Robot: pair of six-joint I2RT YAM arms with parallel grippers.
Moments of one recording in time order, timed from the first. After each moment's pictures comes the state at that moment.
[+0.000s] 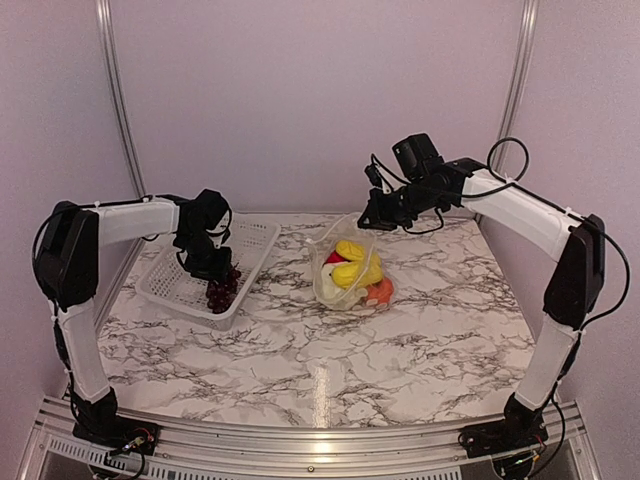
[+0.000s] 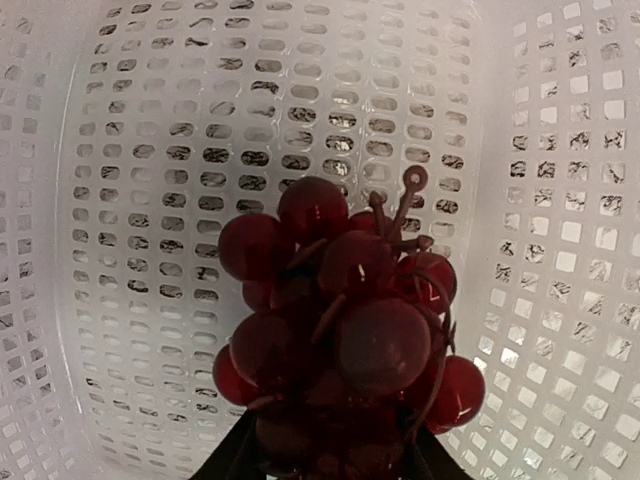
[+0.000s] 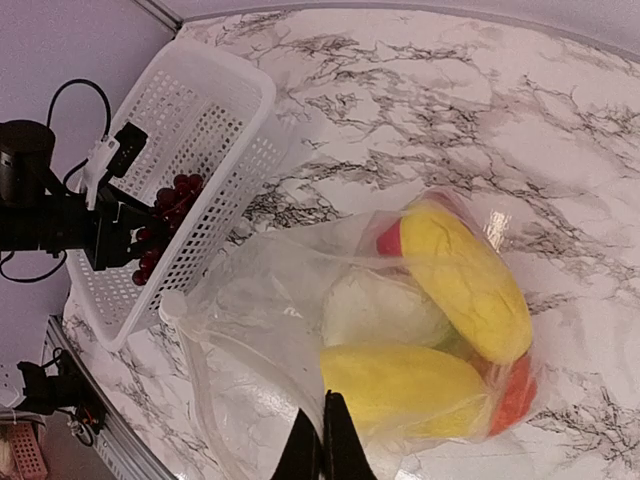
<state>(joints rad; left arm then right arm) -0.43 1.95 1.48 -0.82 -0.01 -0.26 0.55 1.80 1.74 -0.74 -0.31 0.37</state>
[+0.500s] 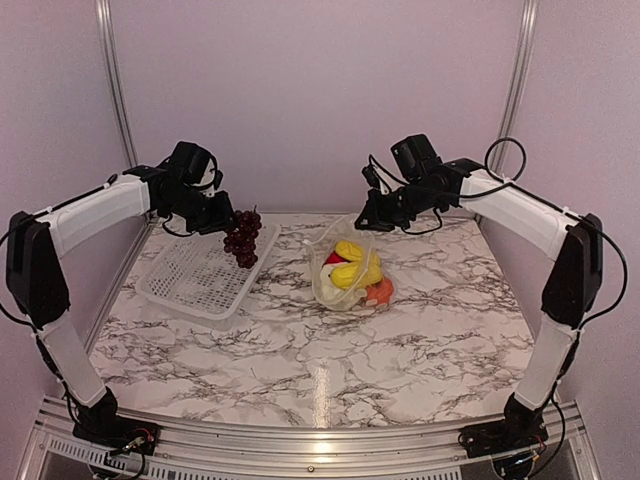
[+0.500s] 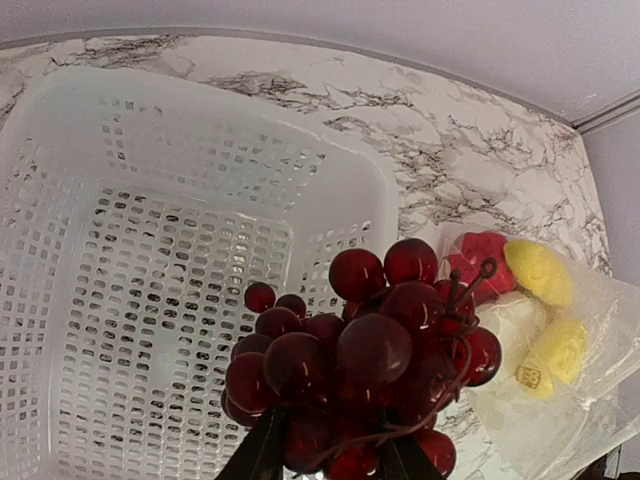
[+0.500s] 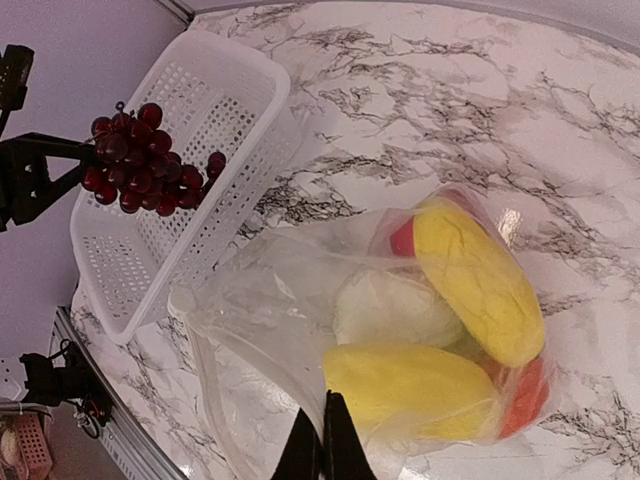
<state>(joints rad) -0.42 1.75 1.56 -0.68 0.10 -0.46 0.55 1.81 1.73 -0.73 -0.35 0.37</state>
